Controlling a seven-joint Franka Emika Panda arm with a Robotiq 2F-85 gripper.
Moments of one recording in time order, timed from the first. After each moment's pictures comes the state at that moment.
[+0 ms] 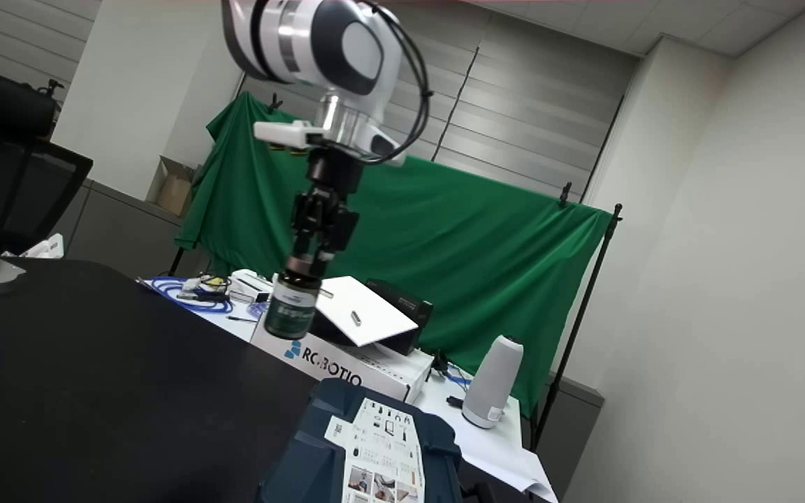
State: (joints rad) arm -0.04 0.16 -0.20 -2.11 0.02 2.40 0.34
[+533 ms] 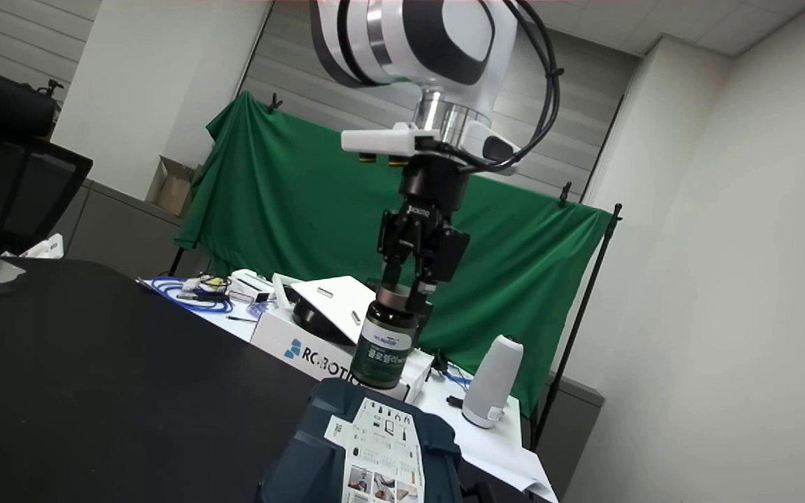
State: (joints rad) arm -0.24 0.14 -0.28 -2.11 0.03 2.39 0.19
